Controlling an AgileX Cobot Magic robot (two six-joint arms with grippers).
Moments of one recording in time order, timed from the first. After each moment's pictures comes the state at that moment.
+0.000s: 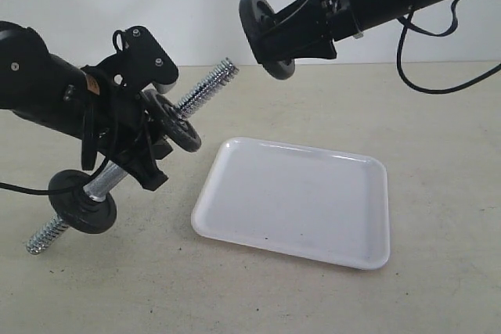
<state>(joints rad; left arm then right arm) -0.46 1.61 -0.95 -0.09 0.35 0.60 0.18 1.81 -1.43 1.23 1.21 -1.52</state>
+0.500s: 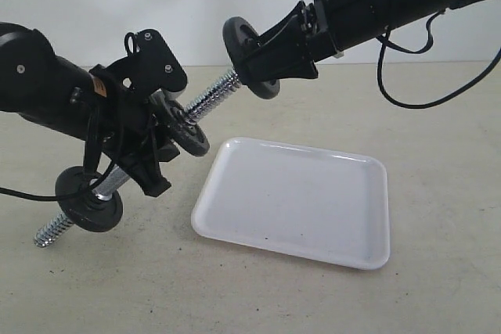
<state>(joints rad) -0.48 1.61 -0.95 -0.10 0.34 0.67 0.22 1.85 -1.43 1.23 1.20 -1.52</state>
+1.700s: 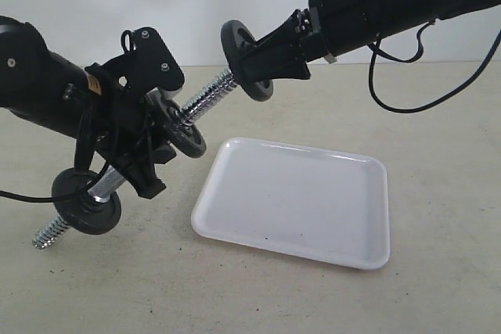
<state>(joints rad) -0.48 1.59 -0.95 -0.11 0.39 0.68 0.22 1.89 -1.43 1.29 1.20 -1.52</state>
